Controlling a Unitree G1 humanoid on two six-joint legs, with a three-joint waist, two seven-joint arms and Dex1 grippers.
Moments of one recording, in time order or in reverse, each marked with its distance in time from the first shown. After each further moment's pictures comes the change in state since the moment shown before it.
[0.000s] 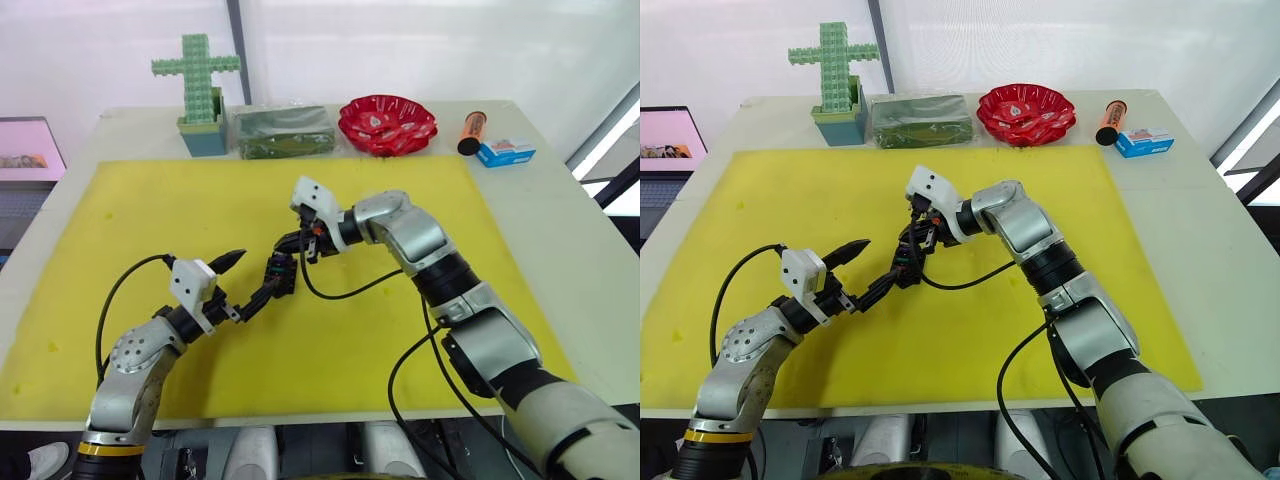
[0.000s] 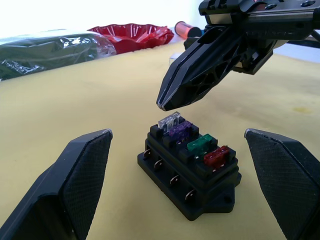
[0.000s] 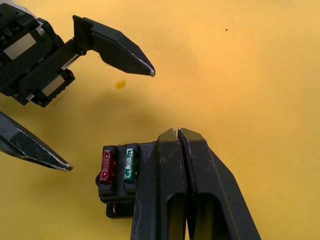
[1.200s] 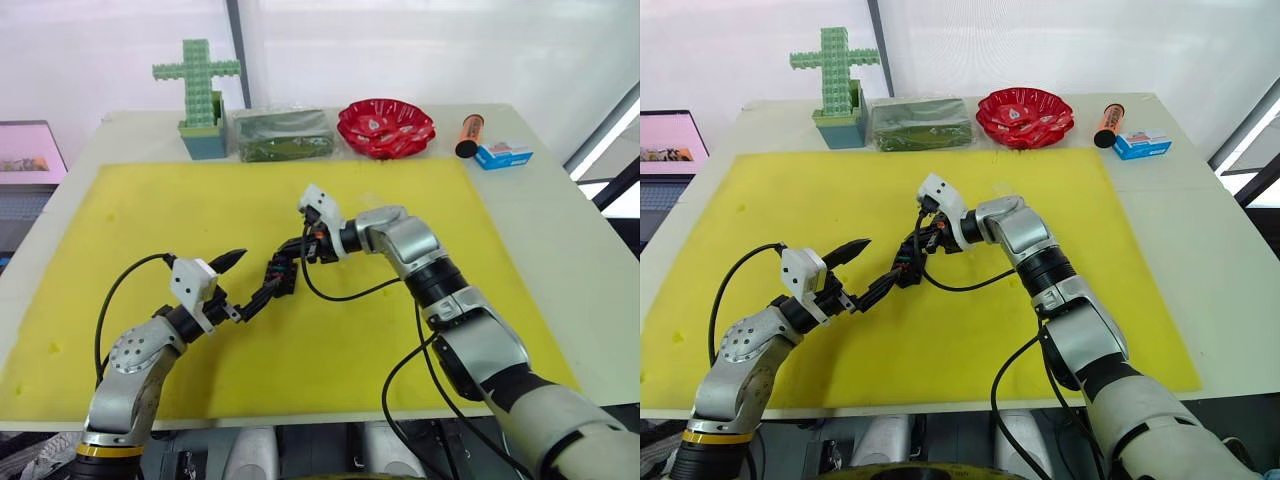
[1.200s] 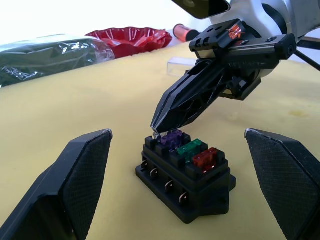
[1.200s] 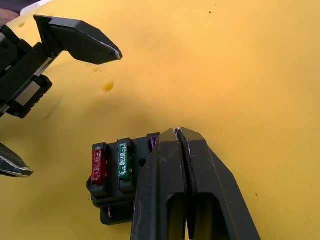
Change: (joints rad) left arm 0.004 0.001 0.000 -0.023 -0.001 0.019 0.012; right arm 0.014 0.059 -0.072 0.179 0.013 -0.008 -0.025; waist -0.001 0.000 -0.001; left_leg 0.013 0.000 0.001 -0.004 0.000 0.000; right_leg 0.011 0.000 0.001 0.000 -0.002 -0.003
